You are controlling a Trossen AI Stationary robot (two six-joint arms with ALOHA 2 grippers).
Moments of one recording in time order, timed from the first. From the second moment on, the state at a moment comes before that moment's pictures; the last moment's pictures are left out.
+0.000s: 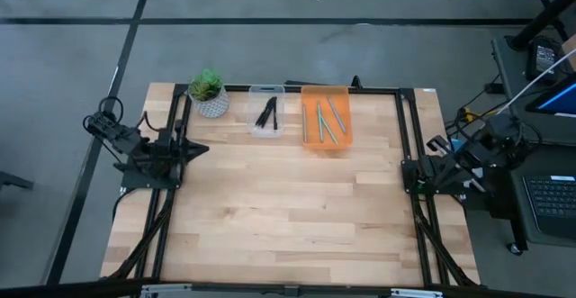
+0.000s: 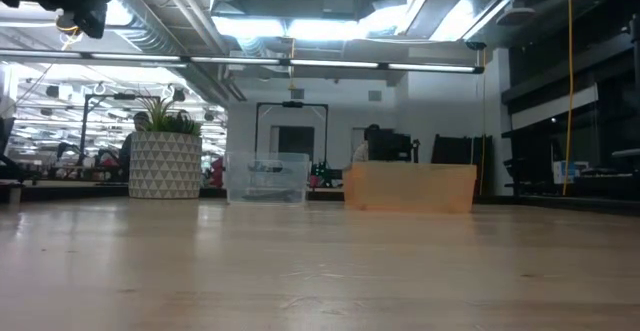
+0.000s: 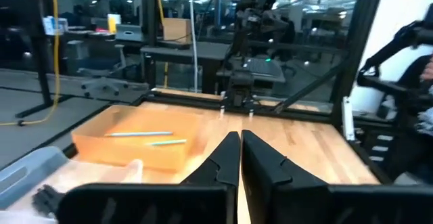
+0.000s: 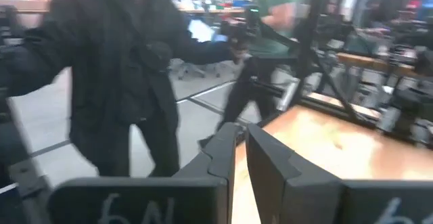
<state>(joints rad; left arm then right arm) -0.56 0.00 0.35 -0.33 -0.69 -0.10 0.17 0.00 0.74 -0.78 -0.57 -0.09</state>
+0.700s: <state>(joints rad) -0.56 0.00 0.35 -0.44 -0.87 -0.16 0.17 0.00 0.66 -0.62 -0.26 -0.21</state>
